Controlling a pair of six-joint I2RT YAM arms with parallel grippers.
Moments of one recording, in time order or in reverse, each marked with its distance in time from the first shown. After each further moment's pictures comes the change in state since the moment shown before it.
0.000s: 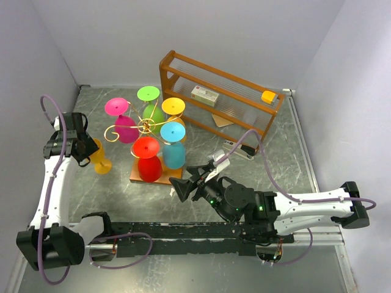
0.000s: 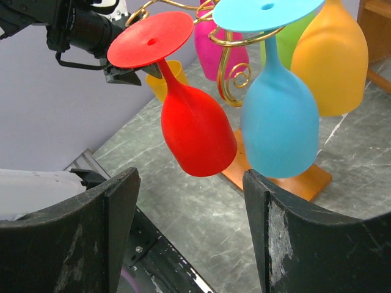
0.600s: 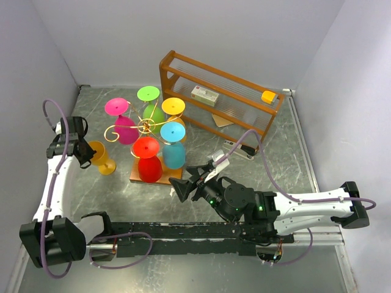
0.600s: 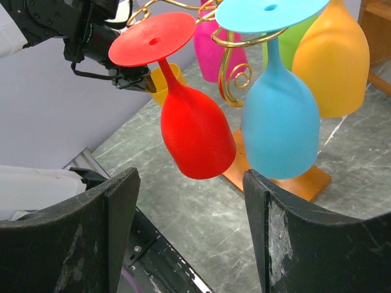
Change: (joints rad) left arm 0.047 0.025 -0.107 0.076 0.018 -0.011; right arm 0.000 0.005 0.001 -0.004 -0.003 -0.009
